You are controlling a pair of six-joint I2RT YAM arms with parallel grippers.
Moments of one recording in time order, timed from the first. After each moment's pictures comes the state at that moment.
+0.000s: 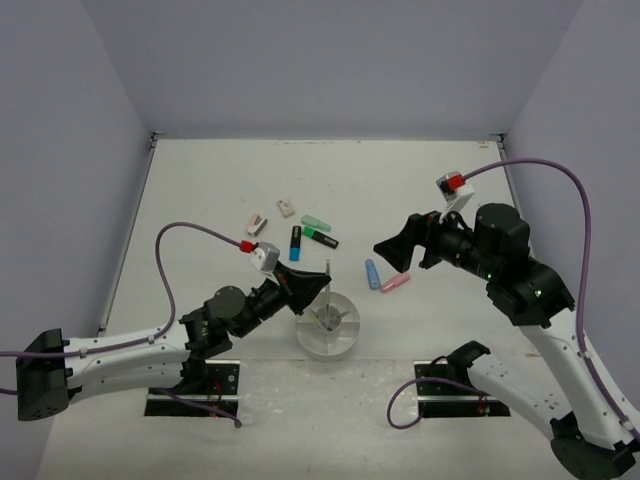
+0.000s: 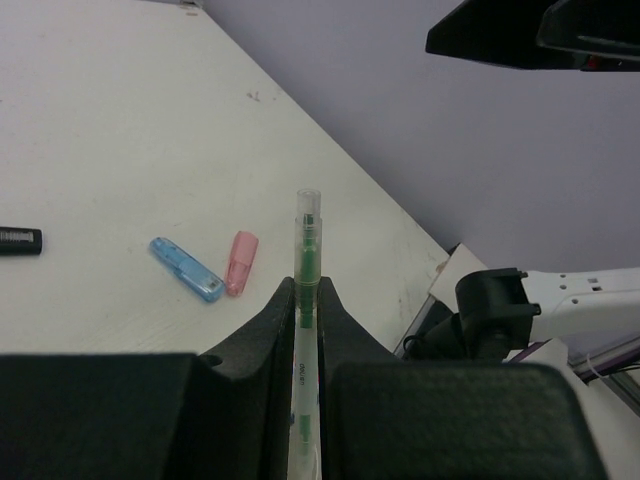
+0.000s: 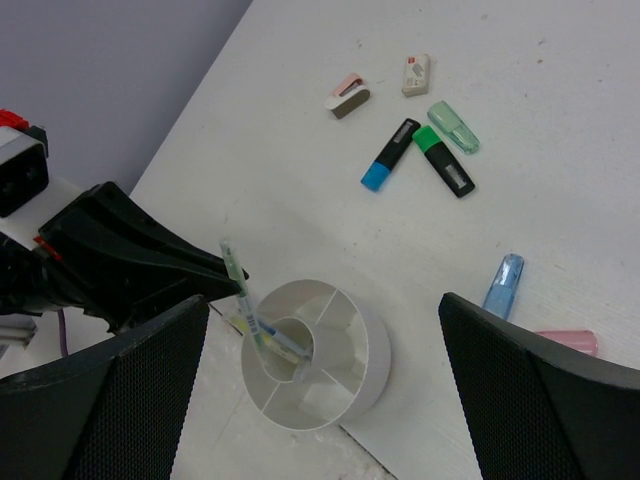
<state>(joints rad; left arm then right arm) -1.16 0.83 0.36 0.54 -0.28 -0.53 0.52 0.79 1.13 -0.68 -0.28 0.40</state>
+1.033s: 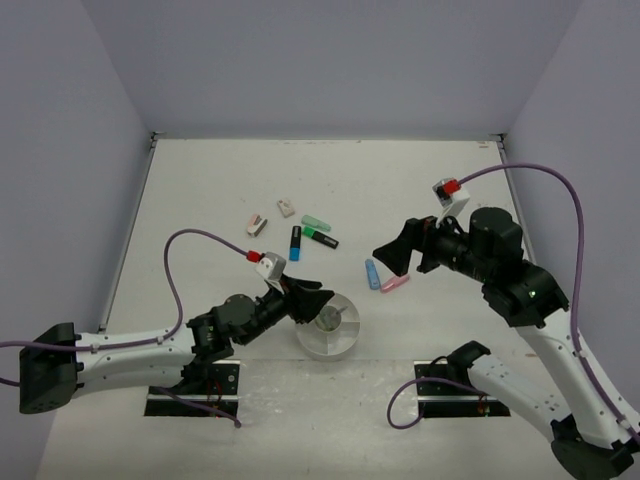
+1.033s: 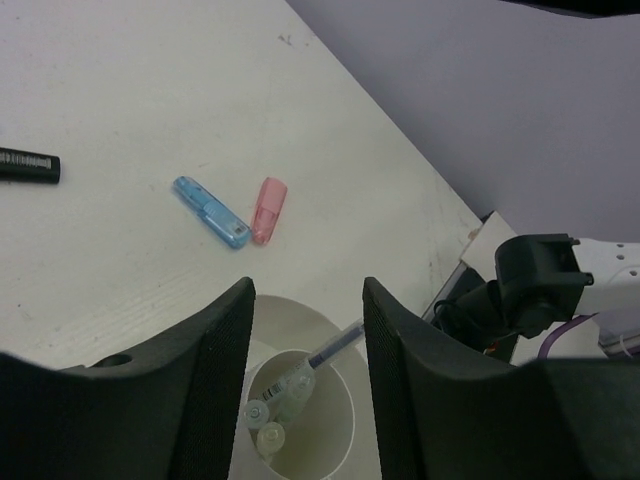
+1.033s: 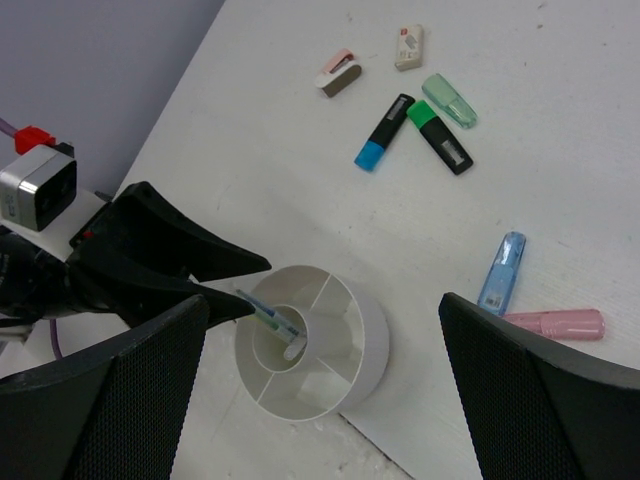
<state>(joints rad) -1.20 0.87 0.28 0.57 -0.33 -0.57 0.52 0.78 1.09 -0.68 -0.28 0.42</state>
